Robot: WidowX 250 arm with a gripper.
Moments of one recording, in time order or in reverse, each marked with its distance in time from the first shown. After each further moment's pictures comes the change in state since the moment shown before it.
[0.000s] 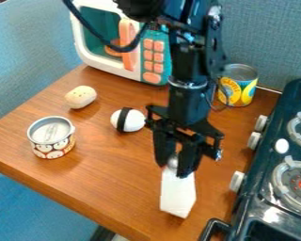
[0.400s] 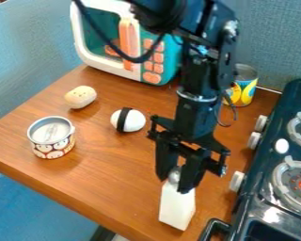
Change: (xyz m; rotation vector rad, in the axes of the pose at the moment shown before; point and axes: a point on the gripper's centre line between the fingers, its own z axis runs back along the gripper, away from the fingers) arm -0.007 -0.011 -0.009 0.040 0.080 -0.005
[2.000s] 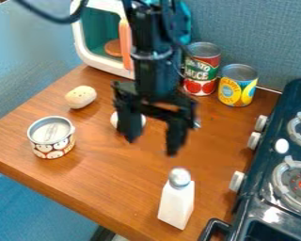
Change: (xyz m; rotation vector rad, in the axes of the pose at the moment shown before) arm -0.015 0.050 0.042 -0.040 -0.210 0.212
